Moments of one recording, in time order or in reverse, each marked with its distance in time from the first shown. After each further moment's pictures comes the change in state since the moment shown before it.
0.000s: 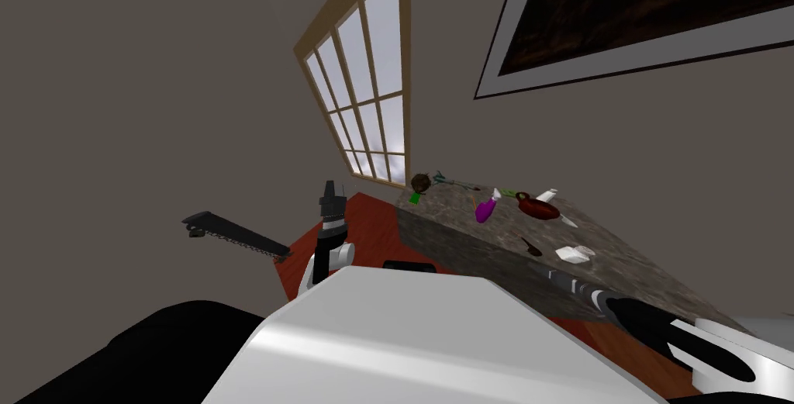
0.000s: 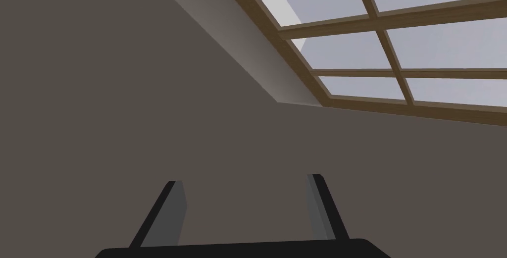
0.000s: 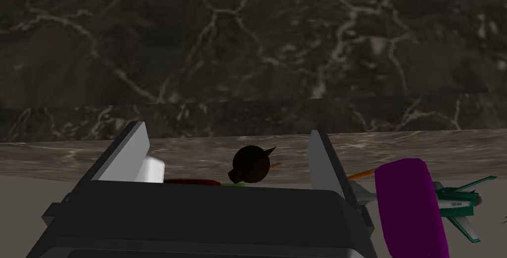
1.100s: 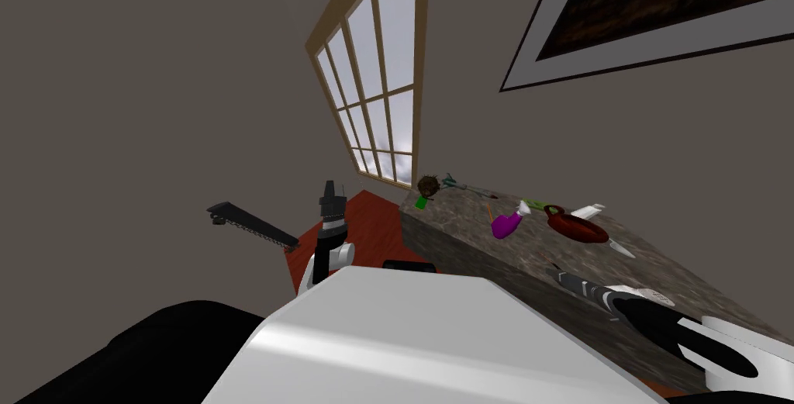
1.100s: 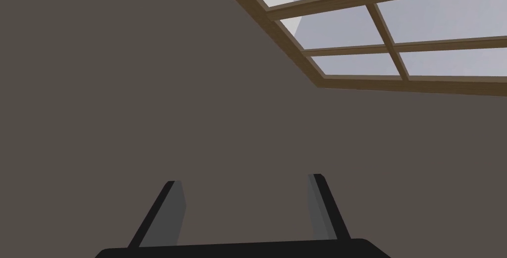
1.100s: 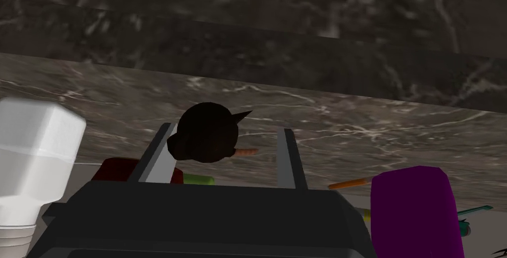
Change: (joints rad) left arm 0.000 0.000 0.000 0.000 0.000 0.000 0.000; right arm -0.028 -0.031 0.026 0.064 0.034 0.031 0.018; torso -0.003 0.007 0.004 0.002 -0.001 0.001
